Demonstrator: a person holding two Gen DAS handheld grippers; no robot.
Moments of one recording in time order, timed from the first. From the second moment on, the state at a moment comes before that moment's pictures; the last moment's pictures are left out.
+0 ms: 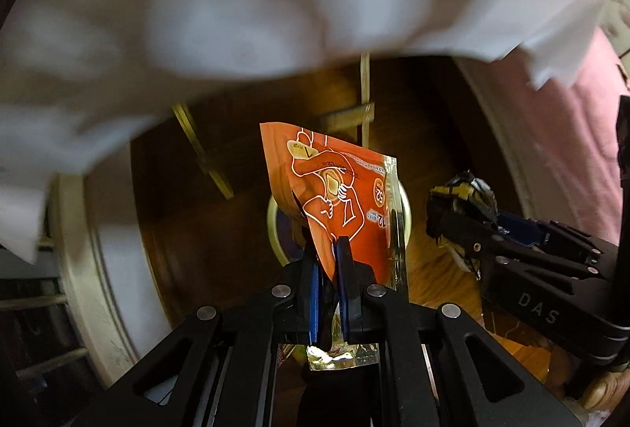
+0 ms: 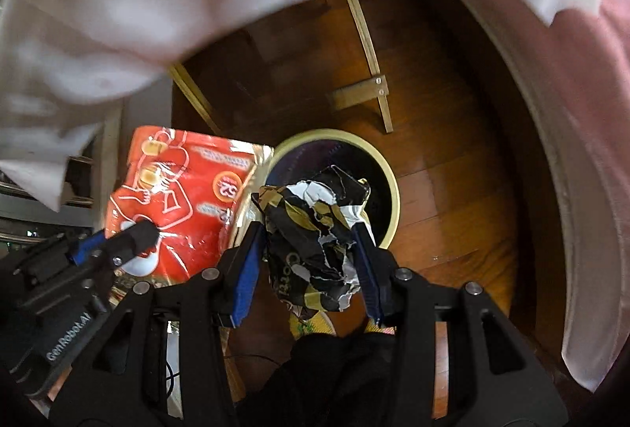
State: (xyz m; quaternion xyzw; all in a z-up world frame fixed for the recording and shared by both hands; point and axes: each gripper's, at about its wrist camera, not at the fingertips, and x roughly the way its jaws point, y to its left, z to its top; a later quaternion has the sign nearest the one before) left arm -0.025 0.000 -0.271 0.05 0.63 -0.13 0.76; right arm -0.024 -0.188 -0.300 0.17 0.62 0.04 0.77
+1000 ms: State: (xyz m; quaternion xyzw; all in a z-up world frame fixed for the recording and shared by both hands) left arm -0.001 -0.004 -0.404 0.05 0.64 -0.10 0.76; right arm 0.007 -0.187 -0.436 0.18 0.64 0.04 0.75
